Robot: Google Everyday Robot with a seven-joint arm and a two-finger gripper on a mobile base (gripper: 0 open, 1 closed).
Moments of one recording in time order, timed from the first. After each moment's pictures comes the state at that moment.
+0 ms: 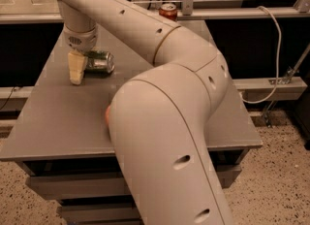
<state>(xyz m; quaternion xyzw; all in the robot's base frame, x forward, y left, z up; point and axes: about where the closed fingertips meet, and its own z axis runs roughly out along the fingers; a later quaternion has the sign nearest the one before) 0.691 0.202 0.826 -0.63 0.77 0.04 0.11</state>
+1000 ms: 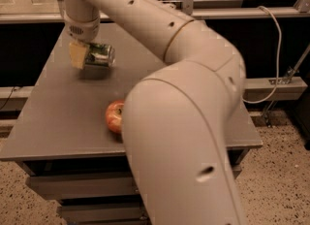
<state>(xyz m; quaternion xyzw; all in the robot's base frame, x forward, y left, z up) 0.691 0.194 0.867 -0.63 0.76 0.05 0.15</state>
